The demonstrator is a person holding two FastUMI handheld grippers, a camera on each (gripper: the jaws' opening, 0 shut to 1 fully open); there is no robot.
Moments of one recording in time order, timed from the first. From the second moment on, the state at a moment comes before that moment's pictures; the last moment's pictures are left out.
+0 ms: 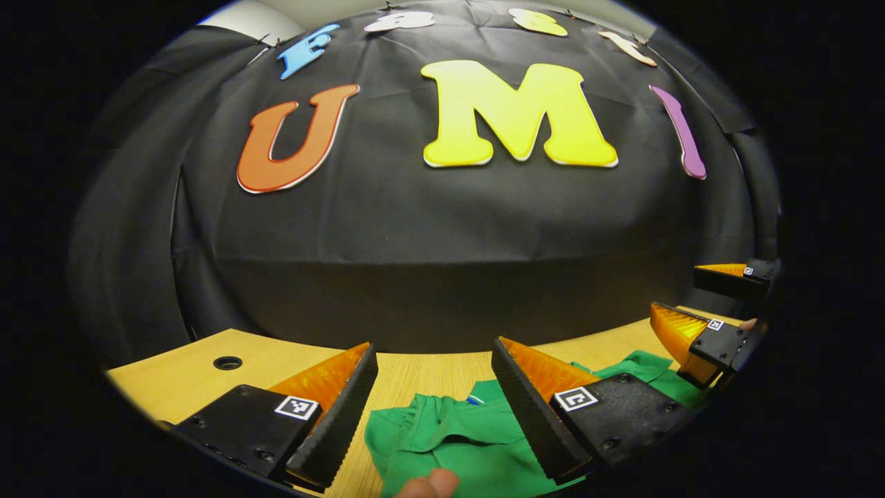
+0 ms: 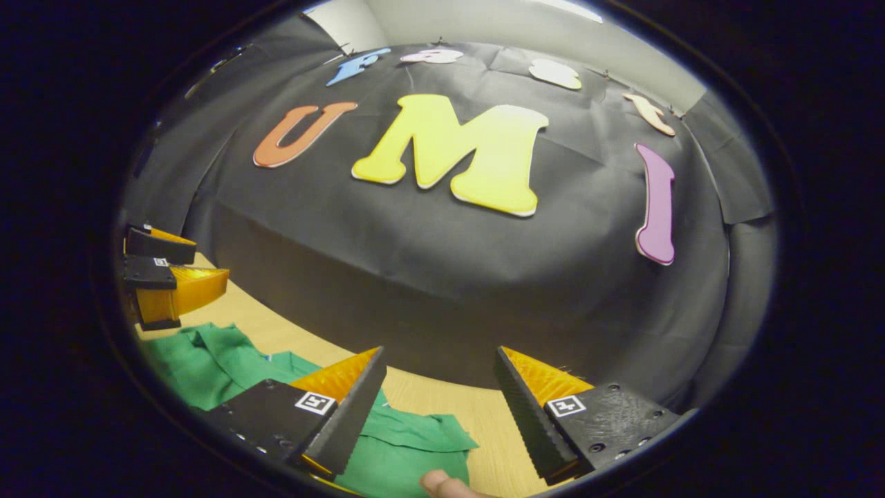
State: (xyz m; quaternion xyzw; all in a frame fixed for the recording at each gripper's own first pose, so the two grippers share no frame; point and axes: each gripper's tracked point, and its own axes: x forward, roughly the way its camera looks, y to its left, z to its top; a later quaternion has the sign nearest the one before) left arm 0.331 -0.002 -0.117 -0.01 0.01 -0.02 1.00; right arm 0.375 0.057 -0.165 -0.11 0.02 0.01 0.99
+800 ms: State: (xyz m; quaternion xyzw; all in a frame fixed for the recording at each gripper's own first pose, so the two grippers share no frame) left arm 0.084 0.015 0.054 -0.02 -0.06 0.02 1.00; right arm 0.122 -0.011 0.062 0.01 -0.06 0.00 1.00
